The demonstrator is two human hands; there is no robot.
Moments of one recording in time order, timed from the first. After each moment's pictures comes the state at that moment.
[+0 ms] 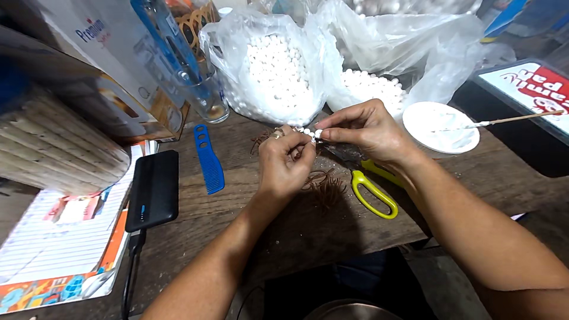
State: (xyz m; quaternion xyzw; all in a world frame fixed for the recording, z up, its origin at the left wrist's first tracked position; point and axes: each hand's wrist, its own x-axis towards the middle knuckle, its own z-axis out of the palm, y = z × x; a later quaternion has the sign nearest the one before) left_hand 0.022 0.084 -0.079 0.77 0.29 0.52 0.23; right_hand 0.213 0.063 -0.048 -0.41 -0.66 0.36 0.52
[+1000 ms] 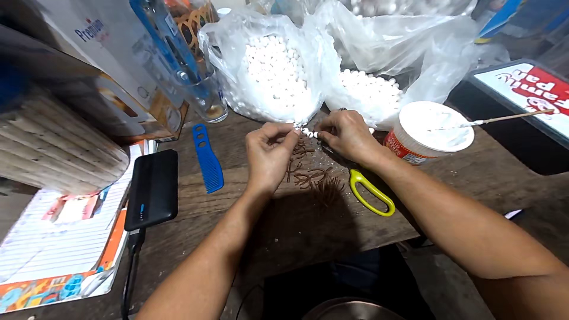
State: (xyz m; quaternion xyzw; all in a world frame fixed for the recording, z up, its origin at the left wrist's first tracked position) left_hand 0.016 0.092 -0.073 0.67 0.34 0.53 0.39; right_hand 0.211 0.088 -0.068 -0.62 -0.73 0.09 0.26
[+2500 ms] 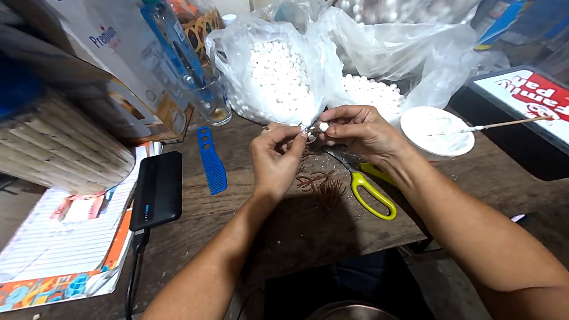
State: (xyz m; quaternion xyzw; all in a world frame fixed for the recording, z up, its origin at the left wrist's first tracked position) left_hand 0.022 0.087 -0.073 0.69 0.30 0.58 0.31; right_hand 0.214 0.071 -0.053 -0.37 -0.51 0.52 0.57
